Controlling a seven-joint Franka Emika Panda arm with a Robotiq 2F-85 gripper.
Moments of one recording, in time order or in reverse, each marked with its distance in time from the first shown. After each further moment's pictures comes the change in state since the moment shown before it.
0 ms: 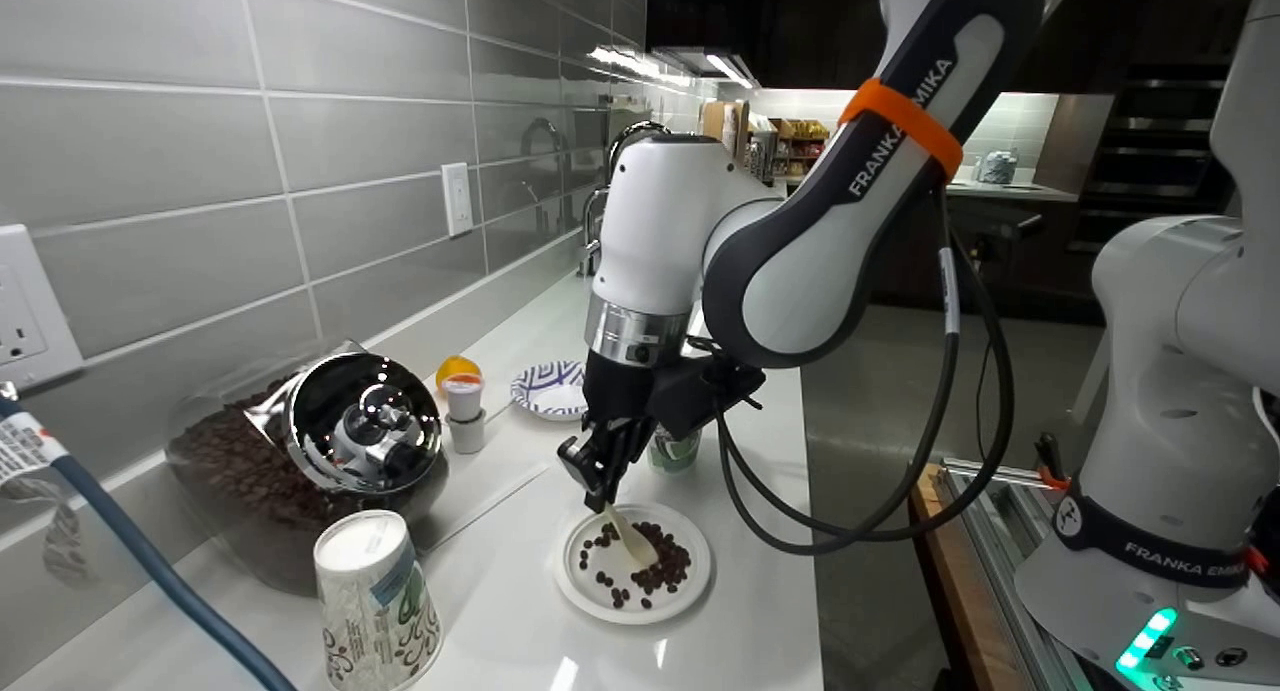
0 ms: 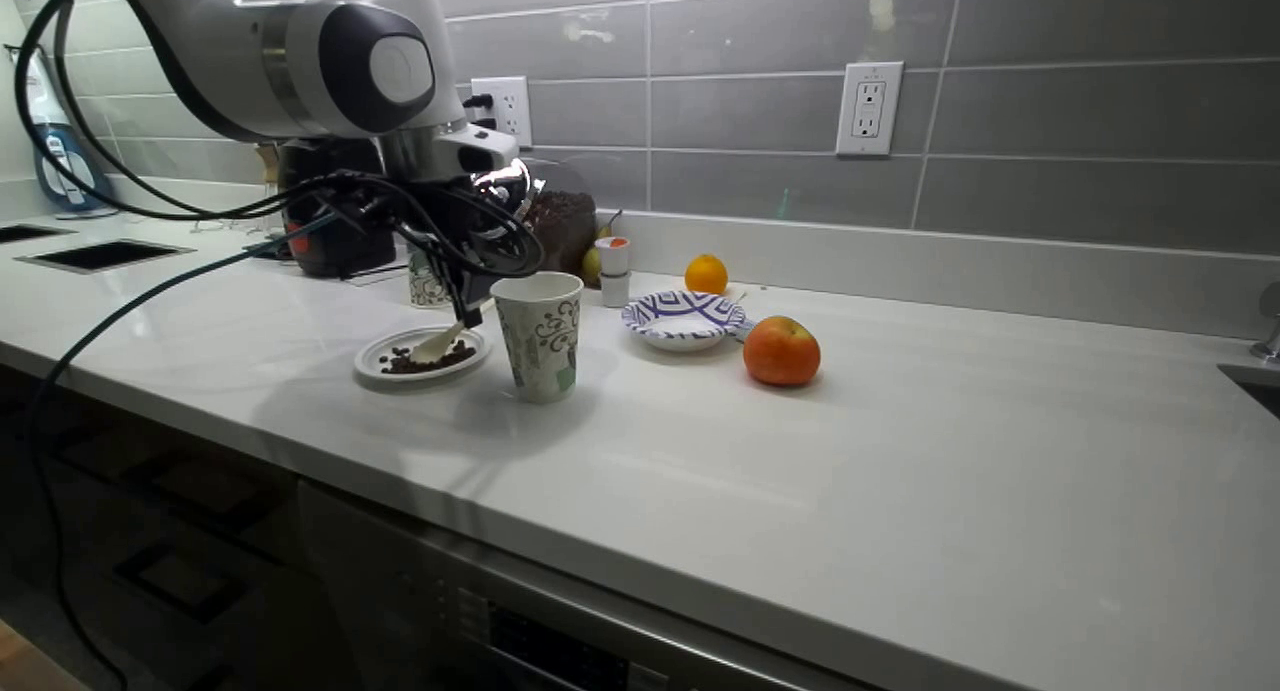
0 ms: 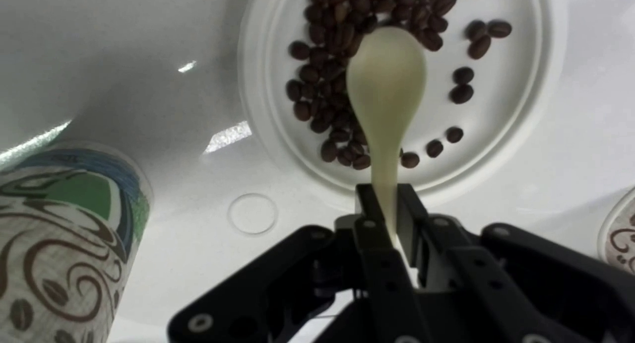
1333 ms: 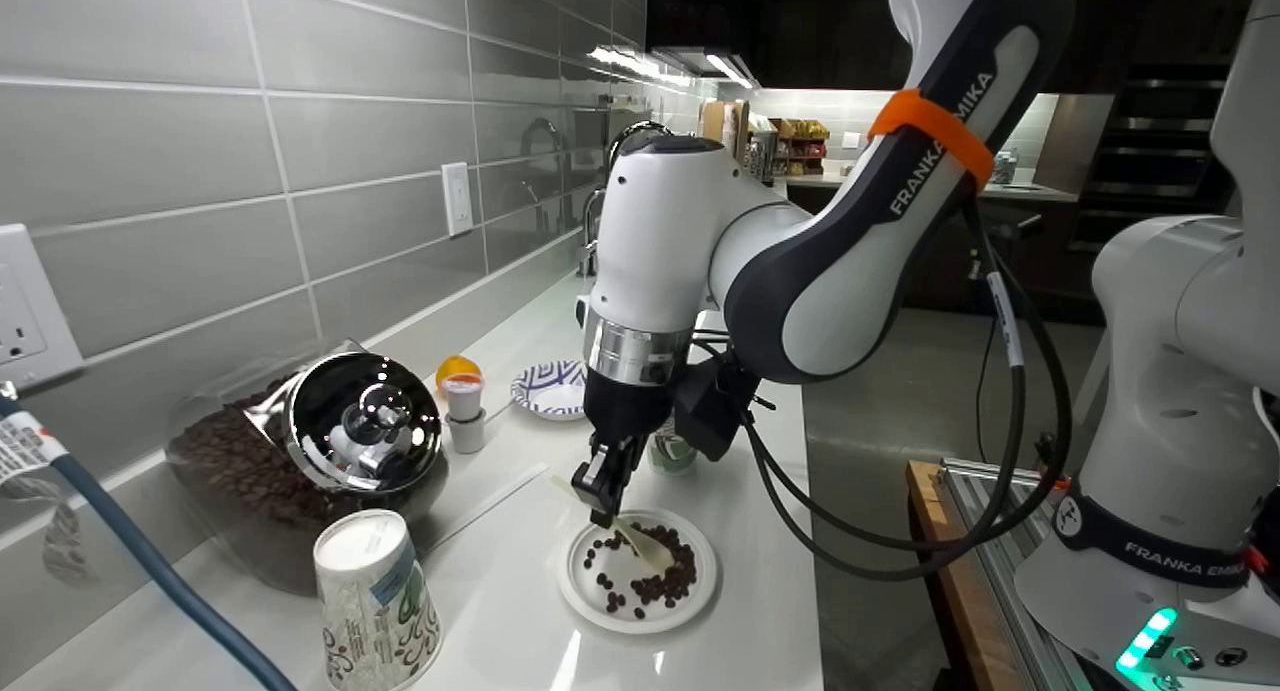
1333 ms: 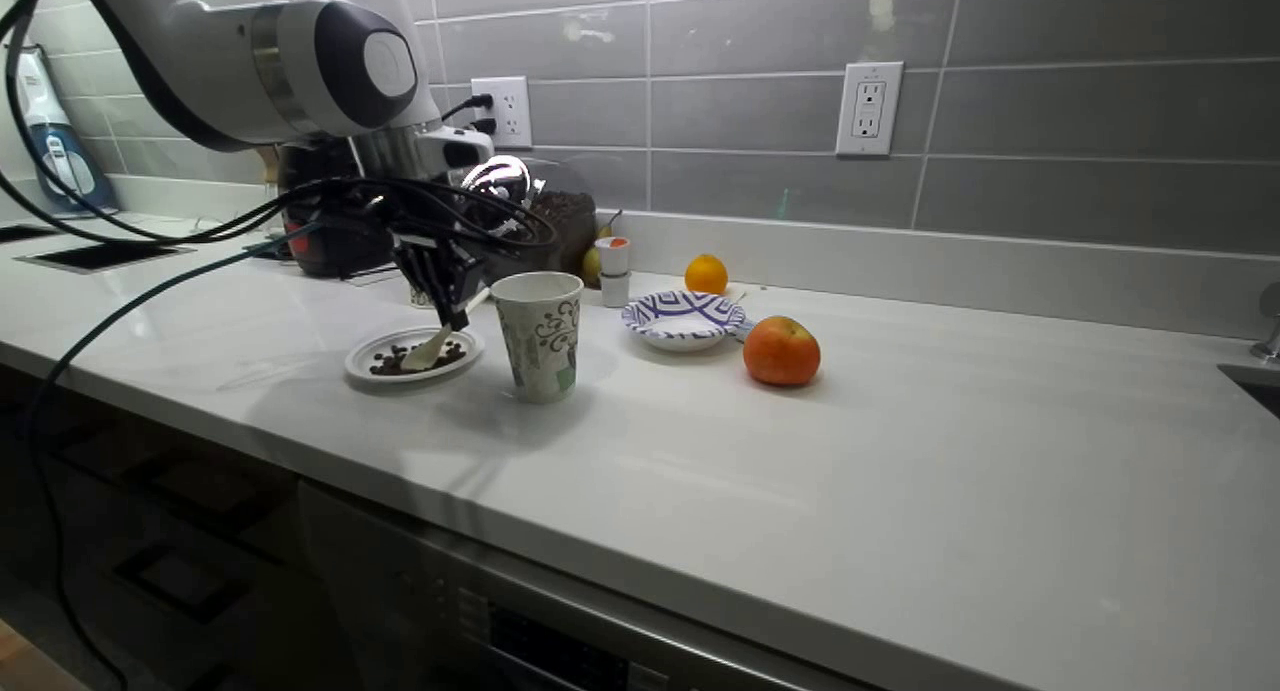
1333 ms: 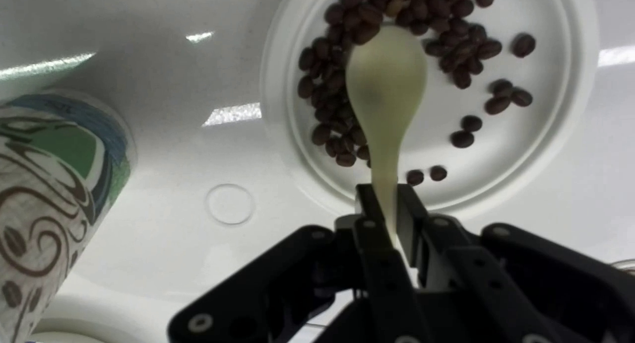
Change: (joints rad) arm 0.000 -0.001 0.038 0.000 -0.152 -0.029 -0.071
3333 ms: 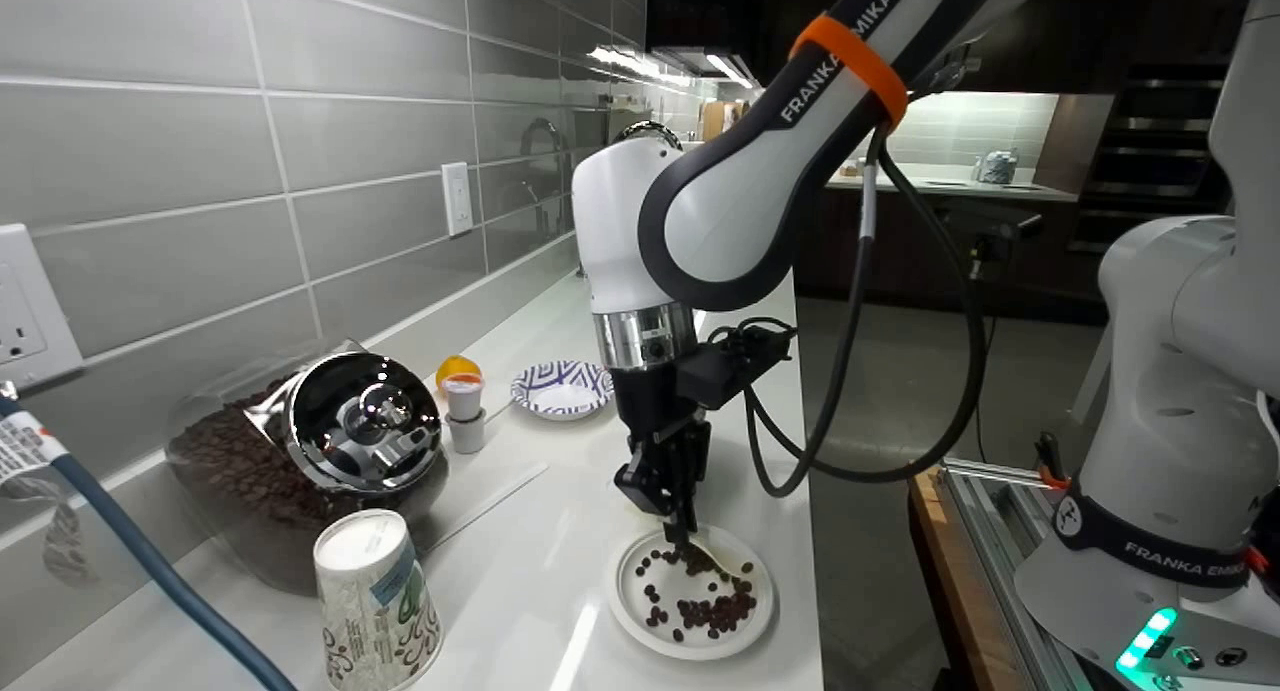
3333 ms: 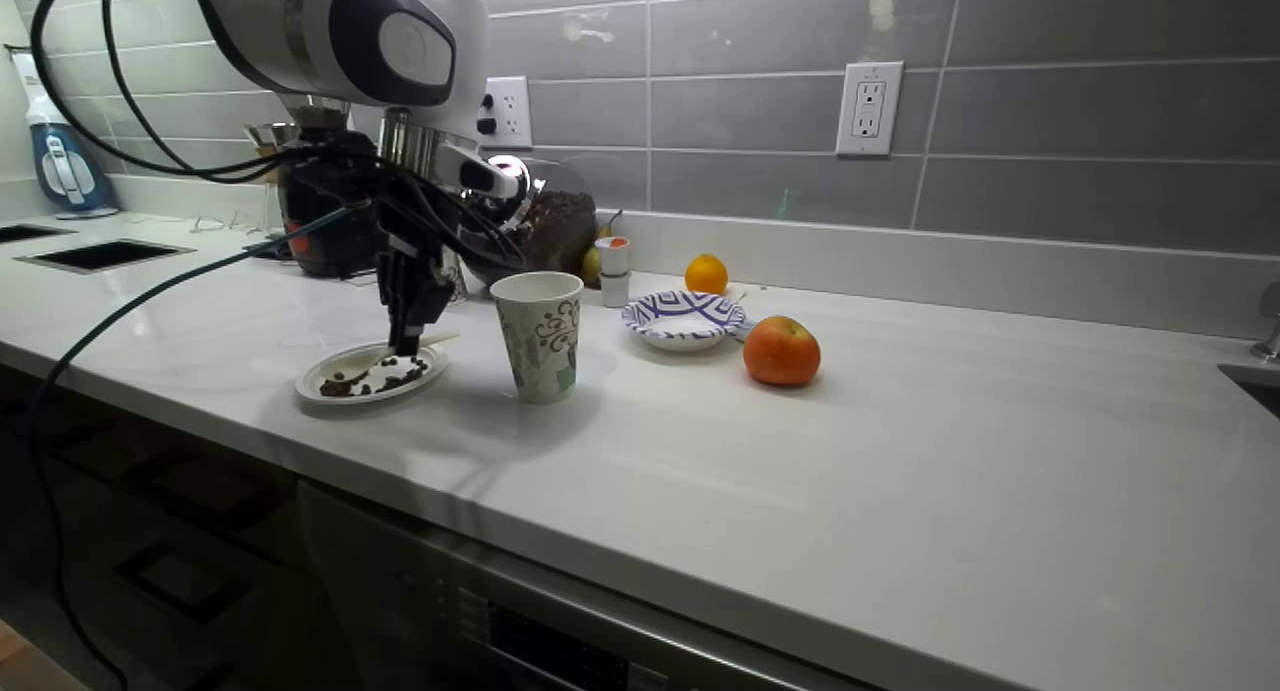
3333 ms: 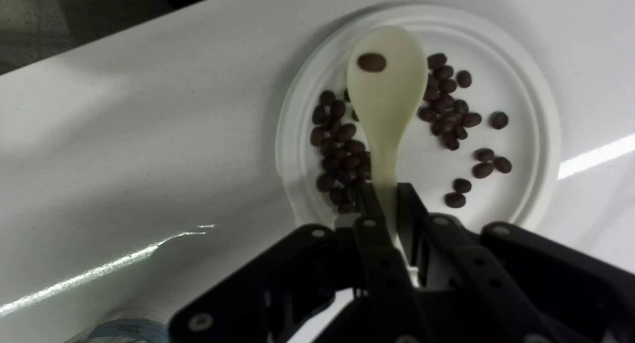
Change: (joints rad) arm -0.074 0.002 0.025 0.091 0.384 -0.469 -0.149
